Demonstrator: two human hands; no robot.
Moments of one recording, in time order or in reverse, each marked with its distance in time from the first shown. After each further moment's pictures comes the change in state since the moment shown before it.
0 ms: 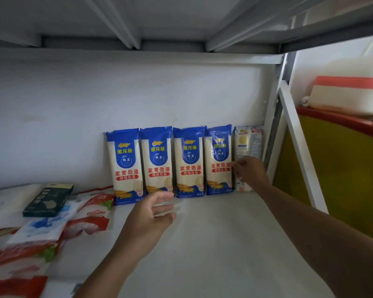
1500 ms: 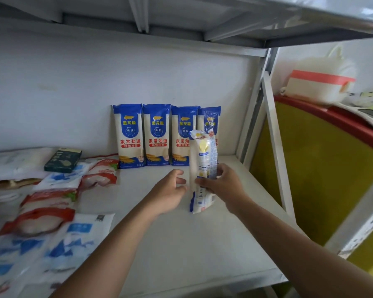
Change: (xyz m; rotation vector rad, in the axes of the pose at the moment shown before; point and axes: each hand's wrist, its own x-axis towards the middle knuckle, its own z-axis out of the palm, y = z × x) left_hand -0.060 0.026 0.024 0.182 -0.240 -0.075; right_hand -0.233 -0.065 -0.021 0.273 -0.201 0.146
